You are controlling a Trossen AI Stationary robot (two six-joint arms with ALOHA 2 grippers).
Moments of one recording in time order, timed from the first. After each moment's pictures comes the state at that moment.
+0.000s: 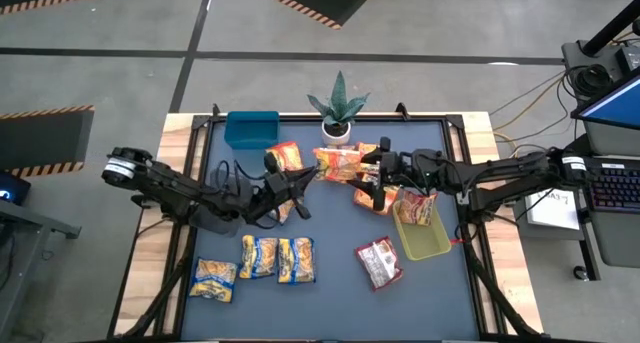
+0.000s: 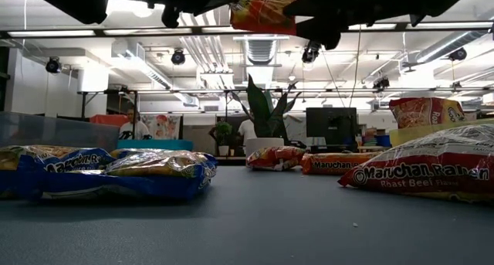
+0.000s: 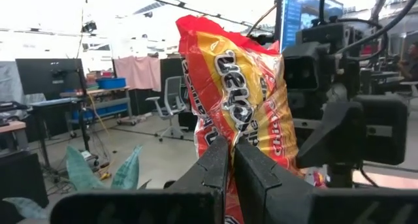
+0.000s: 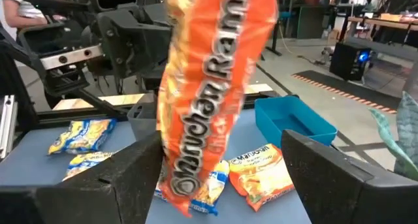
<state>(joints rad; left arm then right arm) -0.20 1.49 0.70 1.08 -0.74 0.25 -0.08 1.18 0.65 0.47 0.07 0.01</state>
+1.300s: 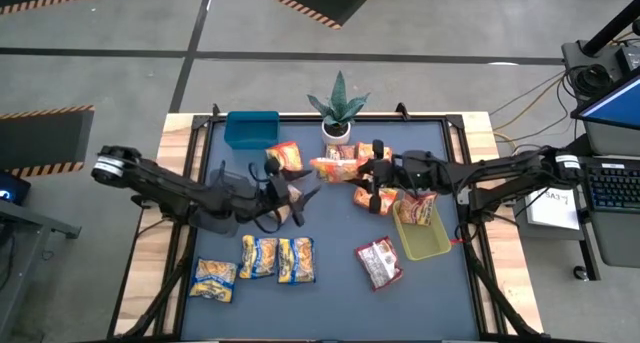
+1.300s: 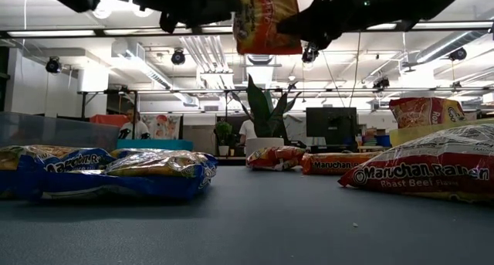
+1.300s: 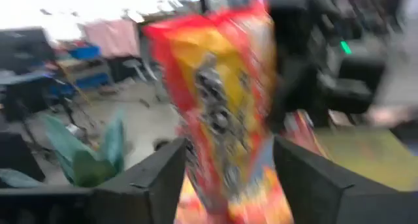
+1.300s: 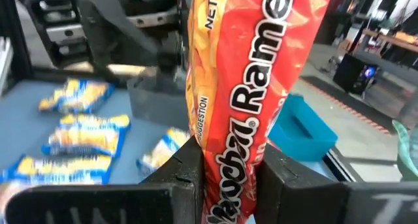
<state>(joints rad) -0.21 1.38 0.70 0.66 -0.68 0.14 -0.08 1.24 0.68 0.42 0.02 -0.17</state>
